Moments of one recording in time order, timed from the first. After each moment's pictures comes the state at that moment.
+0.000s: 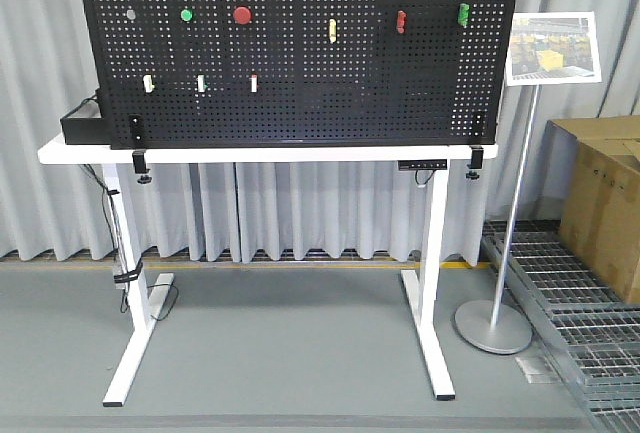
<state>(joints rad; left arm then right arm) 0.04 -0.01 0.03 -0.04 0.04 0.04 -0.03 -0.01 0.03 -0.07 0.14 0.01</state>
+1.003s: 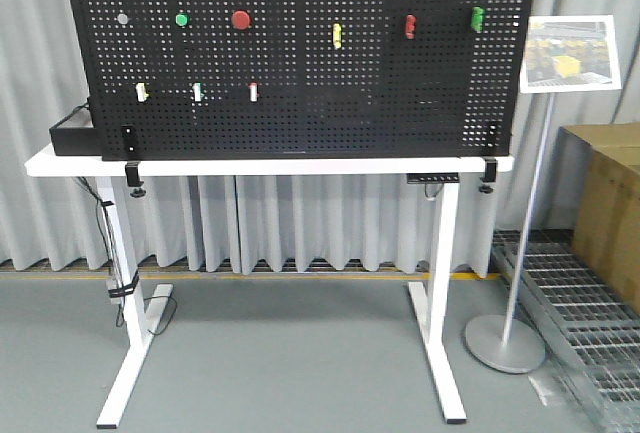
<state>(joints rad) 0.04 -0.01 0.03 -0.04 0.04 0.04 -0.03 -0.01 0.03 -0.07 0.14 0.01</state>
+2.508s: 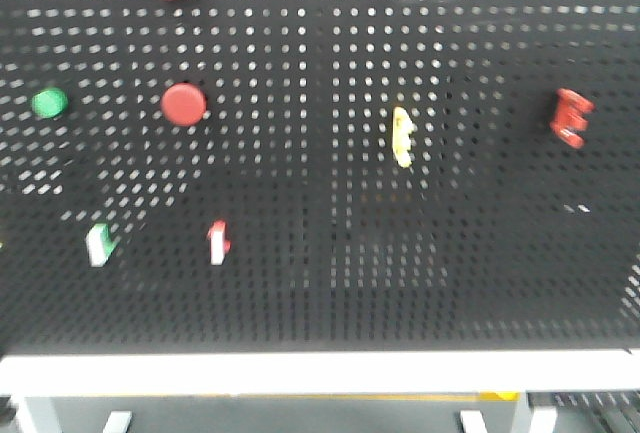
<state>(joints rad) 0.04 -0.01 0.03 -0.04 0.04 0.04 -0.03 -0.01 0.03 -0.07 0.14 0.01</state>
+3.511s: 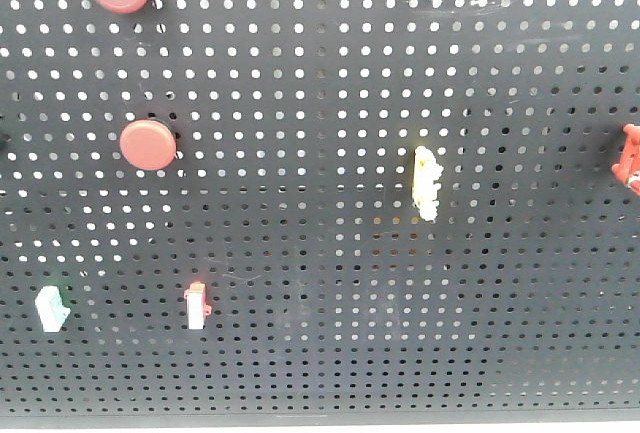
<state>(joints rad) 0.04 -0.01 0.03 -0.04 0.04 0.04 -0.03 -0.01 0.03 -0.07 0.14 0.01</state>
